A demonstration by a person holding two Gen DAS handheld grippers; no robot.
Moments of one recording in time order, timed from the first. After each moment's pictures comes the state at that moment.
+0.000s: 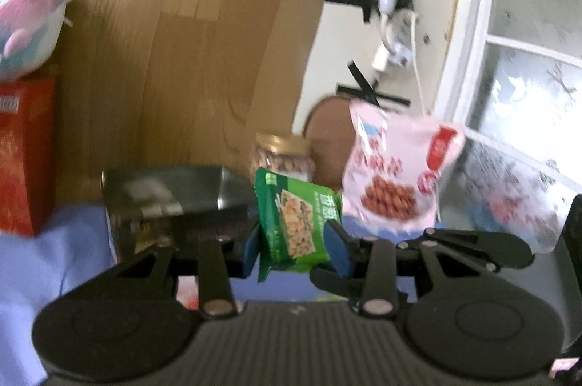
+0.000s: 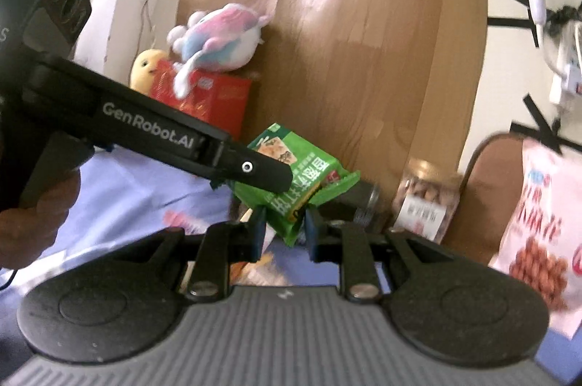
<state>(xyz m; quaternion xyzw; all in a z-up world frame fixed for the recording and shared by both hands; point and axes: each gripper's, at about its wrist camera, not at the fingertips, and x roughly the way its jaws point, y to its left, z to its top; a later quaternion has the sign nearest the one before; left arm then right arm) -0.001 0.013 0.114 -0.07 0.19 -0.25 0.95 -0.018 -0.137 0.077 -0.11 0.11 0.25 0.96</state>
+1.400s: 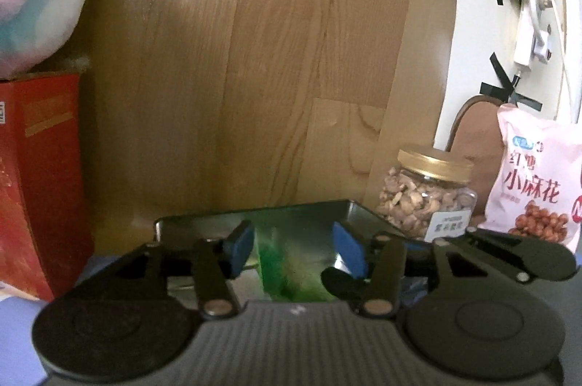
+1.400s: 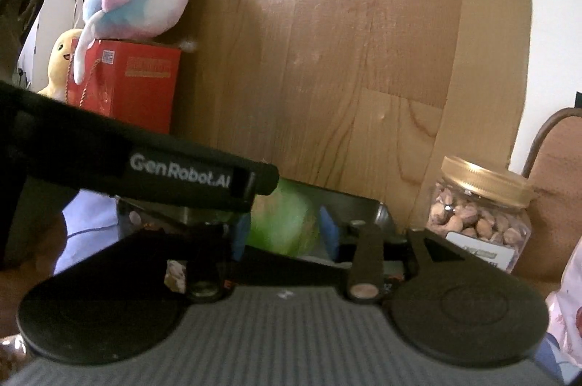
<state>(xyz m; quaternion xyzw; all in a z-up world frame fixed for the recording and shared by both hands) 0.147 0.028 0.066 -0.04 0.19 -0.11 0.97 0.135 -0.087 0.038 -0.09 0.13 0.21 0.96</state>
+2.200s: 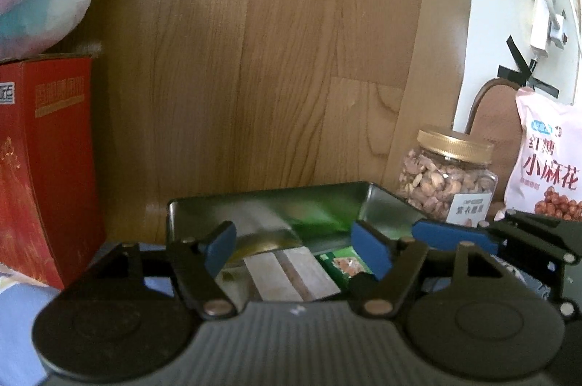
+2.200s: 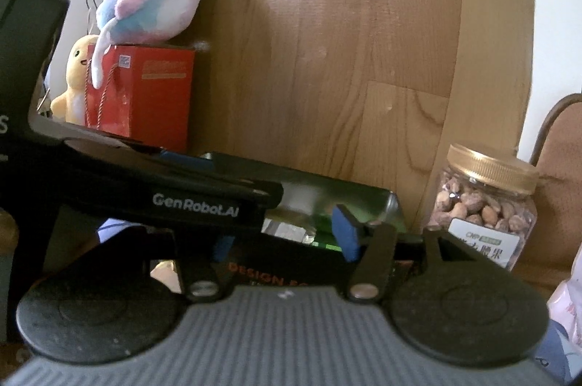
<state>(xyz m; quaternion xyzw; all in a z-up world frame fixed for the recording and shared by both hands) 0.150 0.029 0.054 -0.04 0.21 -0.09 0.97 0.124 -0.097 0.041 -0.07 0.16 0.24 0.95</state>
